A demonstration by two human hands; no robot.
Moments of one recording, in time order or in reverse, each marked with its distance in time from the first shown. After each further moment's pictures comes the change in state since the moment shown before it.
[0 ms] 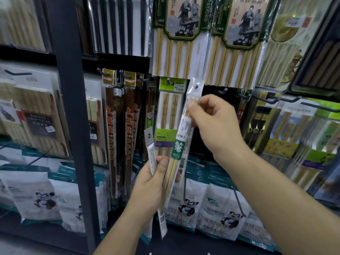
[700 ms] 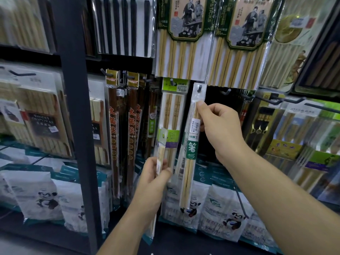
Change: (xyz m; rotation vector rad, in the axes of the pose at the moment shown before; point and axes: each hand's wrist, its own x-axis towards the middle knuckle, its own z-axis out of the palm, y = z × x) left_hand 0.003 -0.002 -0.009 0.127 -0.040 0.000; right_hand 0.011 0.014 0.002 -0.022 0.109 0.203
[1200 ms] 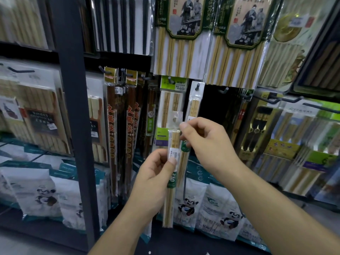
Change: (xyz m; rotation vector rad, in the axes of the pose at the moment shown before) left_hand -0.009 0.024 0.014 -0.006 -0.056 0.184; right_hand -0.036 0.013 -0.006 -0.064 -0.288 -0.144
